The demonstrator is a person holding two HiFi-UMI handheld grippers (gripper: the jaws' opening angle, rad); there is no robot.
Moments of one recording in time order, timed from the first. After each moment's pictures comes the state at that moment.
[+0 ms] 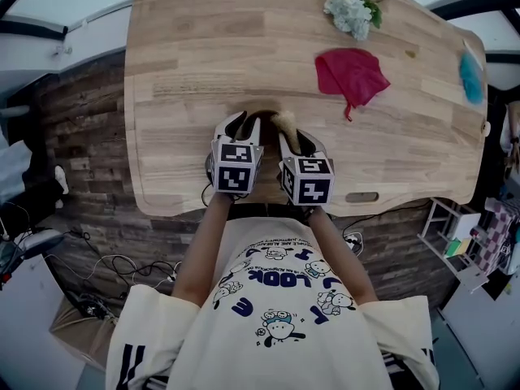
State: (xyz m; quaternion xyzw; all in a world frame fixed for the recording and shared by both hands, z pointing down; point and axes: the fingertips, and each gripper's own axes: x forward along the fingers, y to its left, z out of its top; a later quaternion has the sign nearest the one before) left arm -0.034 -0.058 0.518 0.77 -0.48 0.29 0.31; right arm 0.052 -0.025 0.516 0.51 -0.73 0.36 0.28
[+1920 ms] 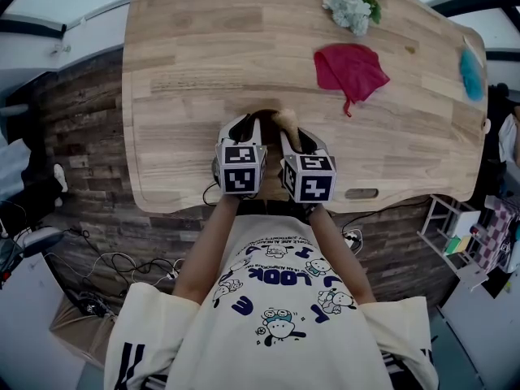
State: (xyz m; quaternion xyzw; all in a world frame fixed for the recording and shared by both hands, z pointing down) left arm -0.030 -0.045 0.527 0.74 -0.51 0.27 0.34; right arm 0.058 -0.017 0.519 0.51 -0.72 0.38 0.28
